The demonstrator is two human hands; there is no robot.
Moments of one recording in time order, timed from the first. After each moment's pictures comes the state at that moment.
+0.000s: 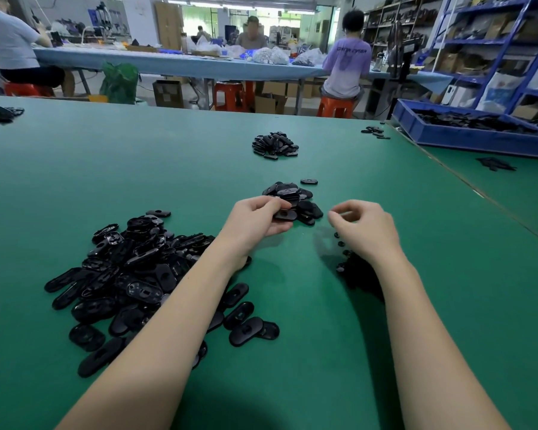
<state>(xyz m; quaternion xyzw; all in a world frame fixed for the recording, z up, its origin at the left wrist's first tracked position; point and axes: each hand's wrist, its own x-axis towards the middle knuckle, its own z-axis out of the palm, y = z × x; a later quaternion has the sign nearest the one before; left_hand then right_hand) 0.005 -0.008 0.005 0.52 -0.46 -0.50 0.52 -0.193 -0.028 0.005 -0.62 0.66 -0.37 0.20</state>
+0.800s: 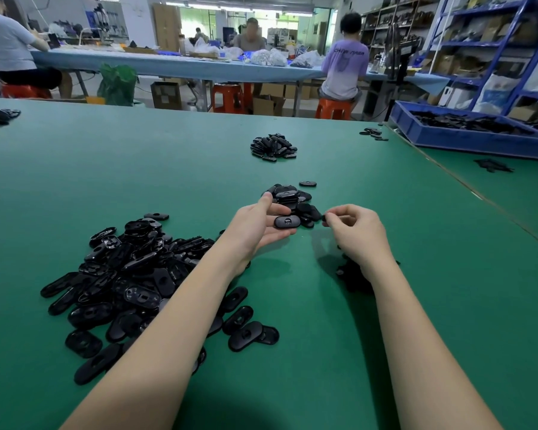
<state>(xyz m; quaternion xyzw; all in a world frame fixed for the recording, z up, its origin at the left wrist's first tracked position) 0.001 -0.009 0.008 0.49 -0.38 -0.58 0.53 -0.181 -0.031 -0.004 -0.57 0.63 -0.44 0.29</state>
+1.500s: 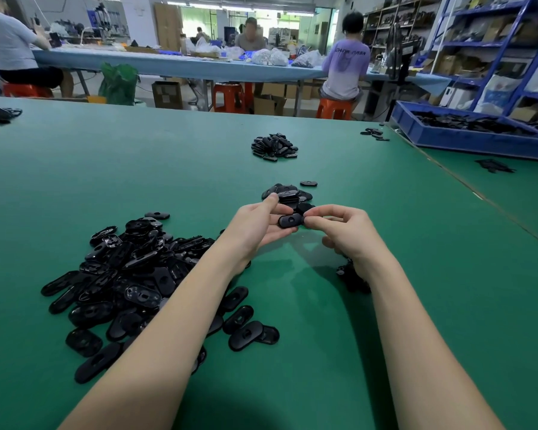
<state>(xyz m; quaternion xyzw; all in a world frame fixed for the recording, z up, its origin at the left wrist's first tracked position) 0.002 -0.010 0.008 0.48 -0.38 -0.58 0.53 -0.170 -0.023 0.006 -0.56 0.54 -0.44 0.45</state>
